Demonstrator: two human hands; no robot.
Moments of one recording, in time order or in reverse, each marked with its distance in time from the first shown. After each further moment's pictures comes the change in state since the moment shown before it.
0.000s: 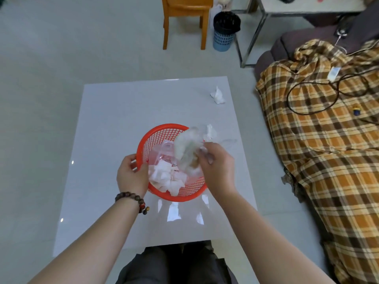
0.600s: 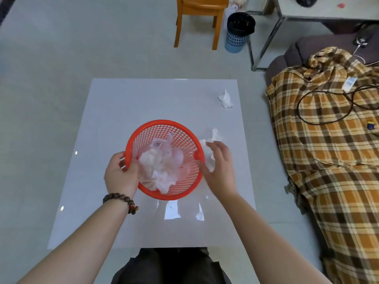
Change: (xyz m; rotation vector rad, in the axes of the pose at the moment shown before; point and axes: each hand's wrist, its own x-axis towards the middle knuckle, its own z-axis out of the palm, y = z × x) left_hand 0.015 0.000 -0.009 0.000 0.105 -0.003; right_hand 0.026 0.056 0.011 -0.142 -0.123 -0.102
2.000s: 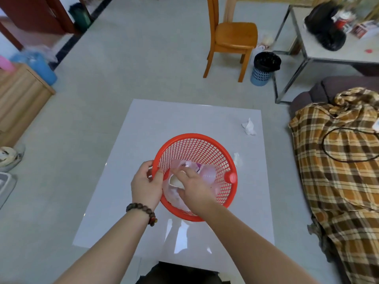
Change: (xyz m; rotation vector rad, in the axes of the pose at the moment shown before) left_hand -0.020 0.019 -0.038 -0.066 -0.033 0.107; right_hand -0.010 -0.096 0.060 -0.354 -0.585 -0.278
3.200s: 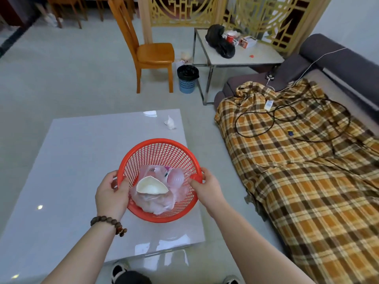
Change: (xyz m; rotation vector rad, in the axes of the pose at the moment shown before) left_hand -0.170 0.028 0.095 -0.068 -0.113 0.119; right_hand -0.251 0.148 -0.090 0.920 0.495 0.605
